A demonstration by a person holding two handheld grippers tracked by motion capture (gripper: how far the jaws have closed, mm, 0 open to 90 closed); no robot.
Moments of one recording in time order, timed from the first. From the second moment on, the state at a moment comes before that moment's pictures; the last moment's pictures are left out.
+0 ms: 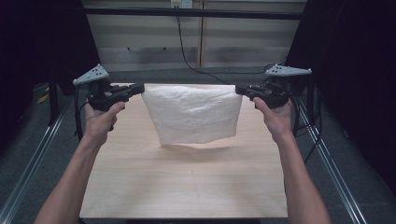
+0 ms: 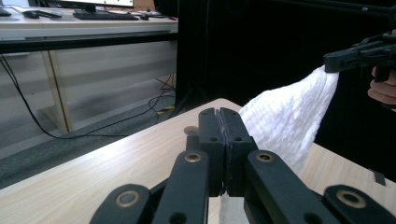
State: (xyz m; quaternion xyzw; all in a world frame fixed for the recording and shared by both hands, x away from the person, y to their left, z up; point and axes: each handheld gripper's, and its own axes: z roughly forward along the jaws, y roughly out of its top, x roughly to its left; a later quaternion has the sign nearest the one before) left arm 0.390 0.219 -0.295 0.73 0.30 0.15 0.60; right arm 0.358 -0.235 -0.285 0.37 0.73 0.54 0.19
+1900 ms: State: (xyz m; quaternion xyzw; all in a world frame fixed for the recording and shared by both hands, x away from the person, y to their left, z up) left arm 0.320 0.216 -0.487 0.84 0.31 0.06 0.45; right arm 0.280 -0.213 -0.490 0.42 0.80 0.41 0.07
